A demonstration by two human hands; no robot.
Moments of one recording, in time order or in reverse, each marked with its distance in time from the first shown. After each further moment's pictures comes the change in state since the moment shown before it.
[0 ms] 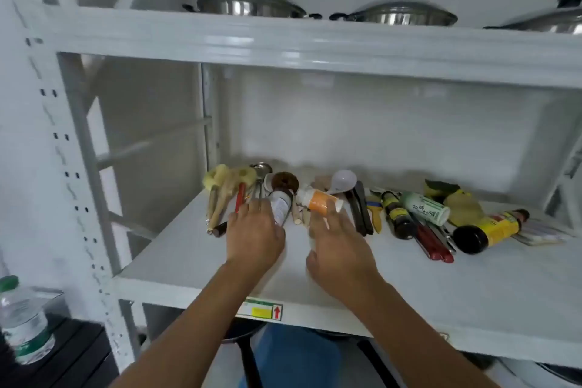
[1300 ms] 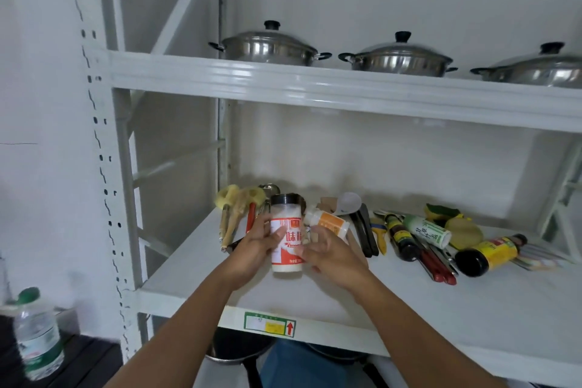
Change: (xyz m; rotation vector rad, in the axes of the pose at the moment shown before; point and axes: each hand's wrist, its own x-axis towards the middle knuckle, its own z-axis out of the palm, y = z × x) left_hand 0.008 -0.049 -0.002 -1.635 -0.495 -0.108; right_hand 0.029 -0.007 0.002 1.122 -0.203 0.151
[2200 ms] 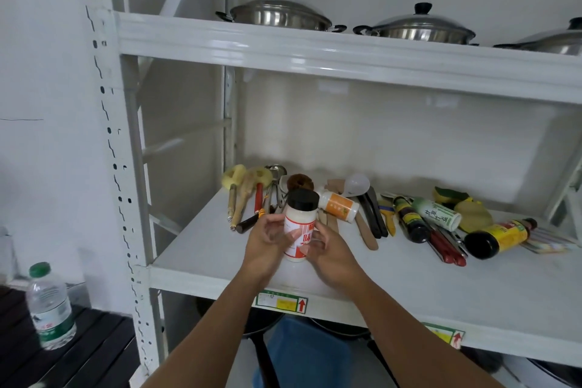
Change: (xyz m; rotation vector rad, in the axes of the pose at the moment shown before) left_hand -0.009 -0.052 0.004 0.043 0.306 0.098; right_hand 0.025 0.057 0.037 -0.085 0.079 -0.119
